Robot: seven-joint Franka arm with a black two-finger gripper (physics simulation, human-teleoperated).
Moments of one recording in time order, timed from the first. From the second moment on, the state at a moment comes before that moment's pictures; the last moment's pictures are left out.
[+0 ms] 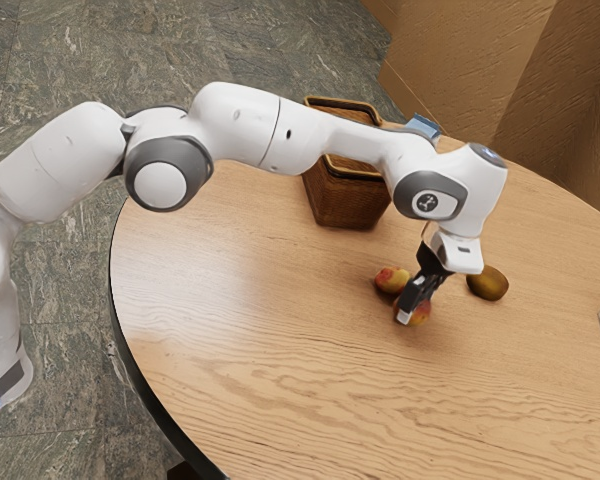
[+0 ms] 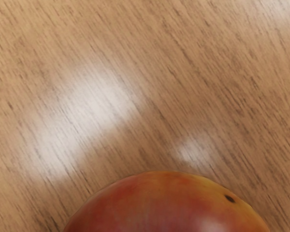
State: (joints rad) arm -0.04 0.74 -0.20 -1.03 0.07 1.71 0.74
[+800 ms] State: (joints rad) arm 0.11 0.25 -0.11 -1.03 0.07 1.48 0.76
